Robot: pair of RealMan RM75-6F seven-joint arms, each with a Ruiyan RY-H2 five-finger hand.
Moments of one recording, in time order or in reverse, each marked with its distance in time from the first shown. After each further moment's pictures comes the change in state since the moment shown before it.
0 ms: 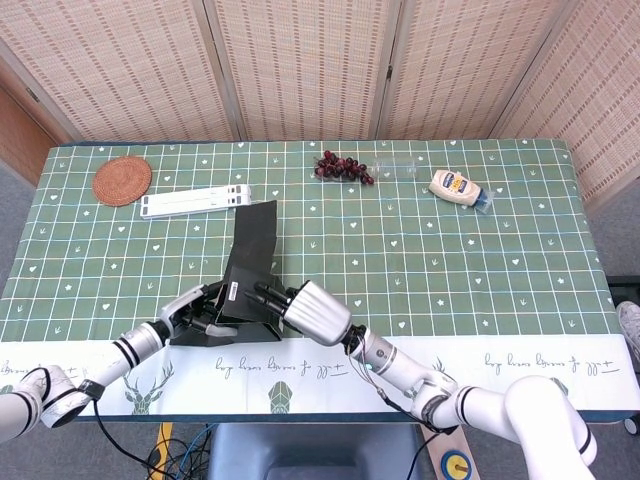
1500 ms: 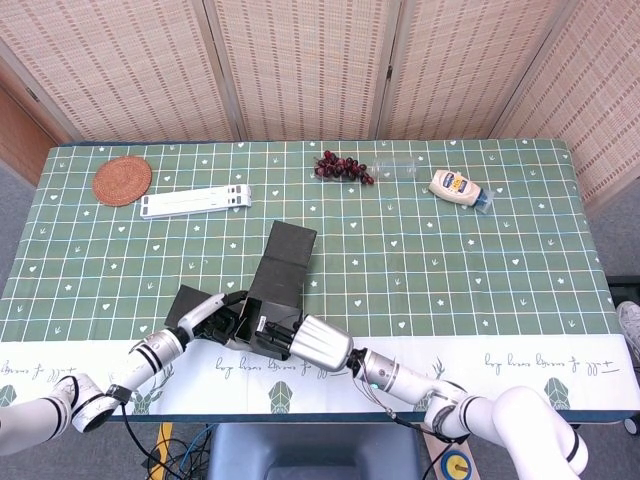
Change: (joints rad) left arm 0.028 -0.129 -0.054 0.049 -0.072 -0.046 0.448; right arm -0.032 -0.070 -0.153 0.156 -0.080 -0.054 0.003
